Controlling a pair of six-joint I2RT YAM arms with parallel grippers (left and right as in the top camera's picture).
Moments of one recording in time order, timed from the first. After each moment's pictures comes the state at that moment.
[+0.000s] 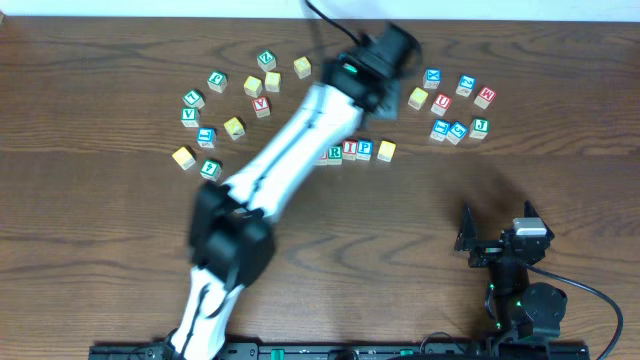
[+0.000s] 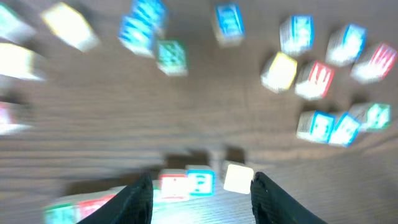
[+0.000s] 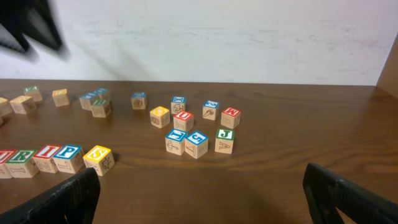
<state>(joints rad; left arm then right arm) -0.62 2.15 2.15 -1.01 -0.13 -0.50 -0.06 0.01 0.01 -0.07 -0.08 -0.01</state>
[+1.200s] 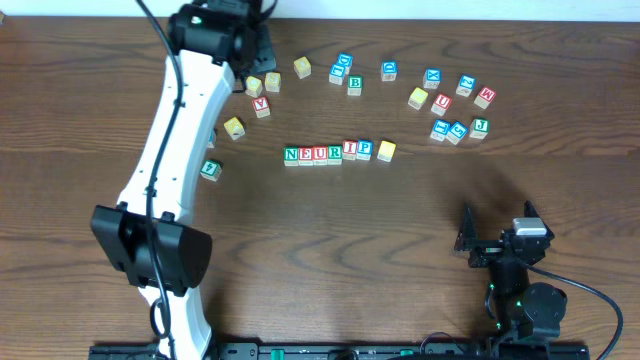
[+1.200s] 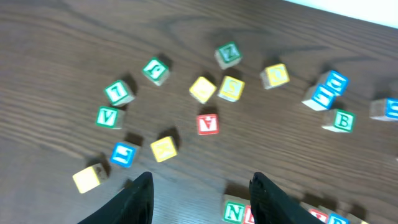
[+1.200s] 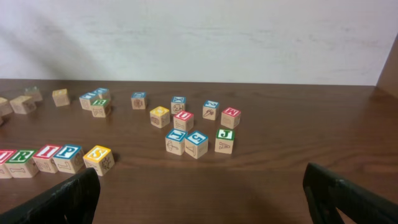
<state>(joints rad) -0.24 2.00 2.15 -1.20 -0.20 -0.44 -0.06 0.01 0.01 -0.07 -0.08 -0.01</state>
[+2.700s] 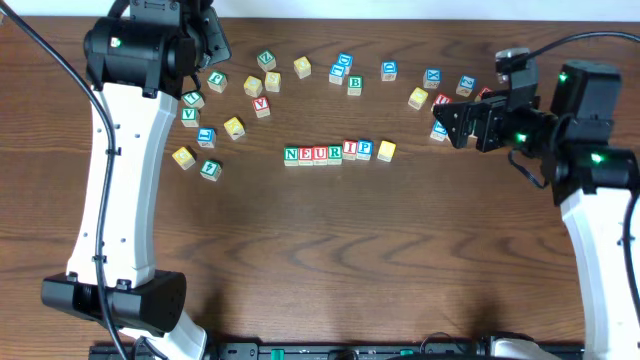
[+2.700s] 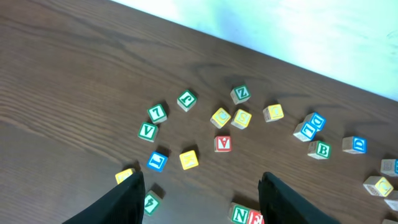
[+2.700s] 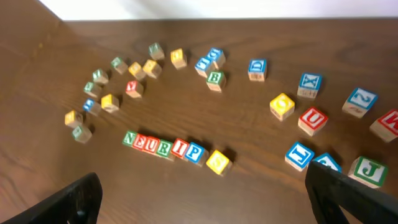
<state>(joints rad) -0.16 1.79 2.15 -1.23 -0.21 -0.43 -0.06 1.36 1.27 -0.64 -0.59 -0.03</state>
